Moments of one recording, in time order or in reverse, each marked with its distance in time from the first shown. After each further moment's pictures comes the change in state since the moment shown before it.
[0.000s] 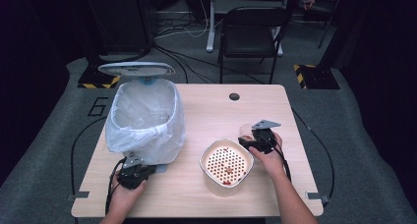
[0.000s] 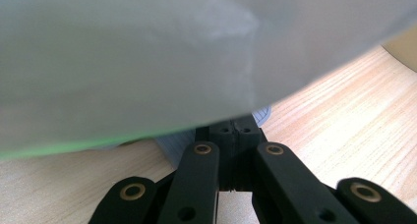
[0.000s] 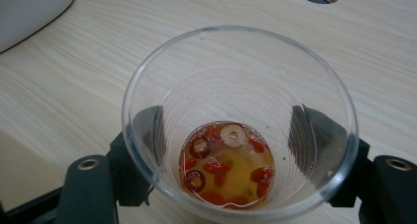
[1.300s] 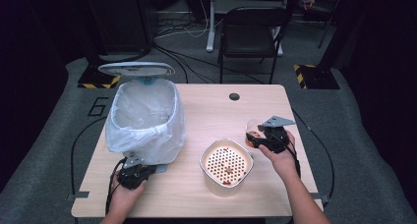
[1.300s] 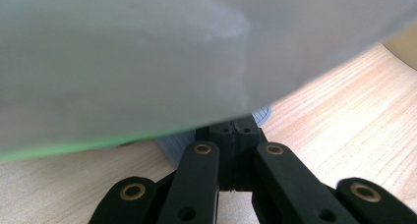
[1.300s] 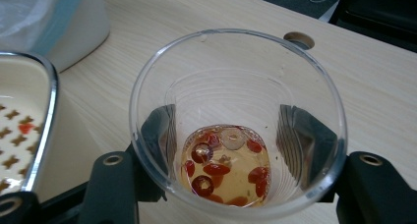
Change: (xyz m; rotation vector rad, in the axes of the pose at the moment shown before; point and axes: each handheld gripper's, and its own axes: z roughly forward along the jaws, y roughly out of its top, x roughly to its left) left arm -0.001 0.000 0.000 -0.002 0.005 -0.001; right arm 0.003 0.023 -0.062 -0.073 0.008 -0.060
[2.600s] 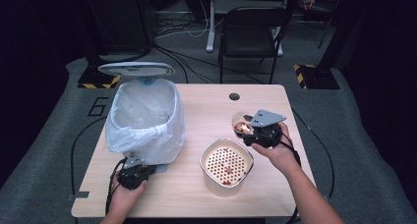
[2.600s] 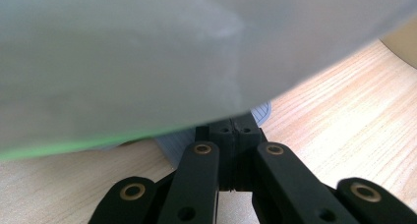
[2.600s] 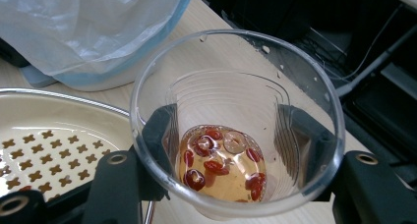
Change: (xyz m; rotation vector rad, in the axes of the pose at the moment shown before) left arm 0.000 0.000 0.000 0.004 0.005 0.007; right arm 0.042 0.055 -0.027 -0.099 0.078 -0.364
